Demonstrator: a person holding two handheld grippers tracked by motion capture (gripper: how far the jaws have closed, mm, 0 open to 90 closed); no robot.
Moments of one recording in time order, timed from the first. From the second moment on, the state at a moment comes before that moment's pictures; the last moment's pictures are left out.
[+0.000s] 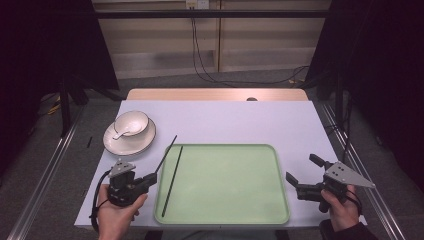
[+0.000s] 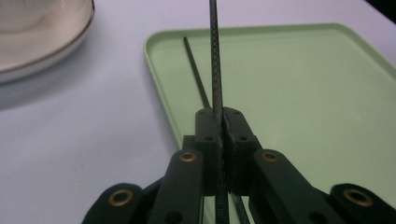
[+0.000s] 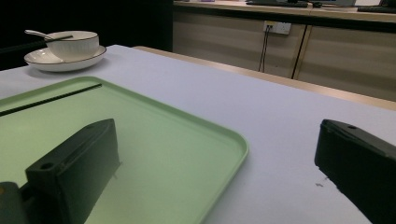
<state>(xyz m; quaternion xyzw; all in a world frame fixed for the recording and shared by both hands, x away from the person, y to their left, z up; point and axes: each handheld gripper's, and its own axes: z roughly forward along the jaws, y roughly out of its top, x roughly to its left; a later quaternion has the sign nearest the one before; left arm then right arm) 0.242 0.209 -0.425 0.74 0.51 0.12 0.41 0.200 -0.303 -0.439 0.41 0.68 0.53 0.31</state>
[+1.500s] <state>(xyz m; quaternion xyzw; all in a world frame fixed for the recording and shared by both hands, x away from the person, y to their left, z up) 0.250 0.169 -0.442 0.76 0.42 0.12 0.47 0.200 -0.303 -0.439 0.40 0.68 0.53 0.31</state>
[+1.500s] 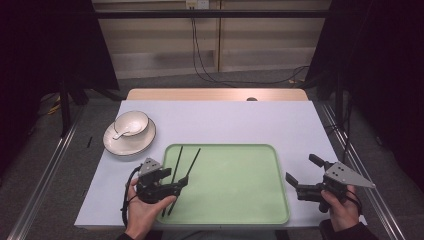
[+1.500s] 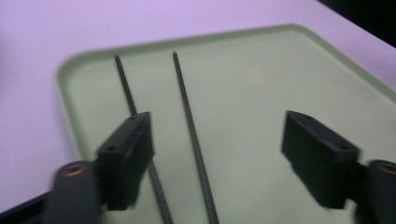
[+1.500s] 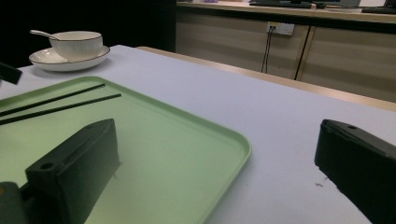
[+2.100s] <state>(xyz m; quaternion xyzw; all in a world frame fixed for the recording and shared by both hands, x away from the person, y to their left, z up) 0.209 0.255 -0.435 0.70 0.40 0.23 0.54 0.200 -0.303 -0.439 0.41 0.68 0.53 0.32</state>
